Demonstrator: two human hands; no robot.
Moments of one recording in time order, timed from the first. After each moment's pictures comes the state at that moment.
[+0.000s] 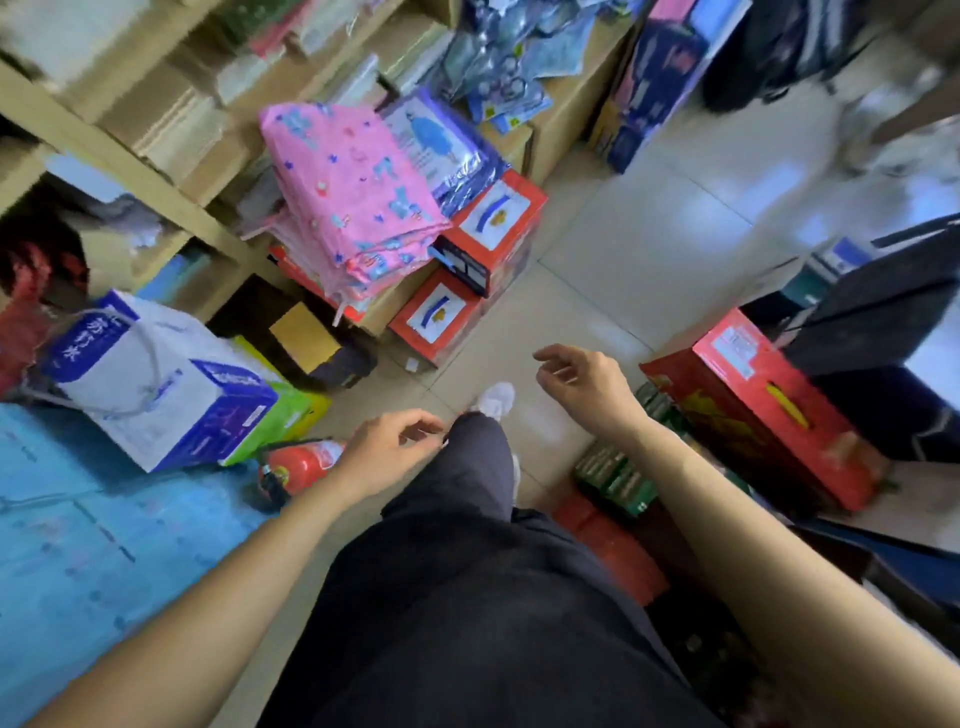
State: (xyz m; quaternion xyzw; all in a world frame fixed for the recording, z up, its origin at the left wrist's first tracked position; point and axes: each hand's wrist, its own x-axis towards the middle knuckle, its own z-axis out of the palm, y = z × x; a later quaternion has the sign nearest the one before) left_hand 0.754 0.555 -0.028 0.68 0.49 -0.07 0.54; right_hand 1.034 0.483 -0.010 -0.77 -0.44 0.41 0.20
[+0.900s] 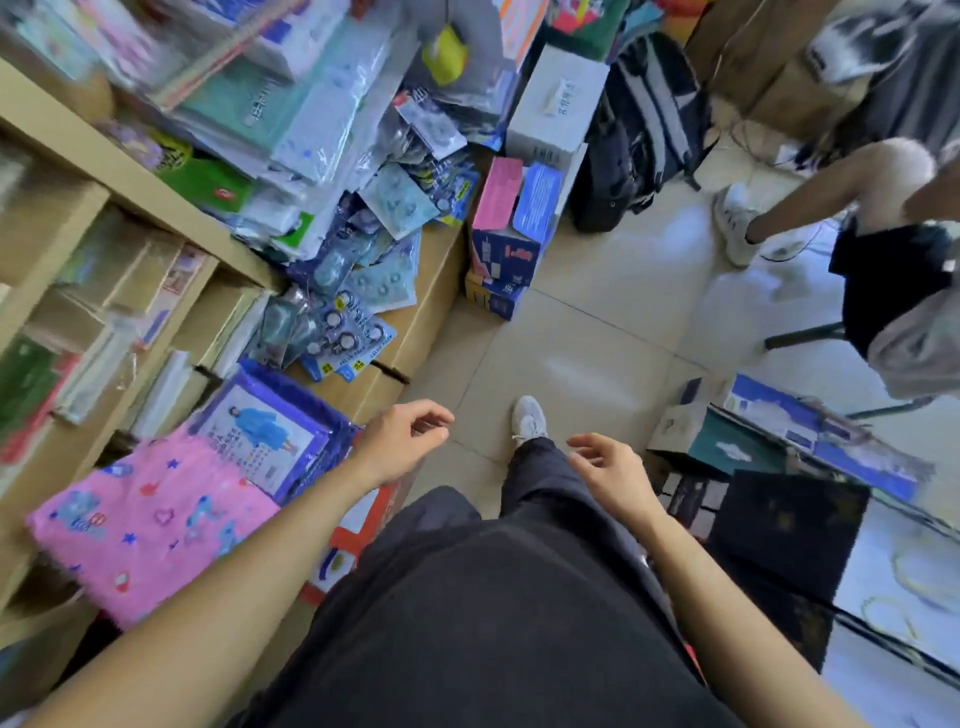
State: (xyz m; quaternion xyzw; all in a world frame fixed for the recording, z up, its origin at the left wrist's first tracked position) left_hand 1.307 0.939 -0.074 0.75 0.41 -0.10 0.52; right_hand 1.512 0.715 -0.070 -0.85 -0.18 0.44 0.24
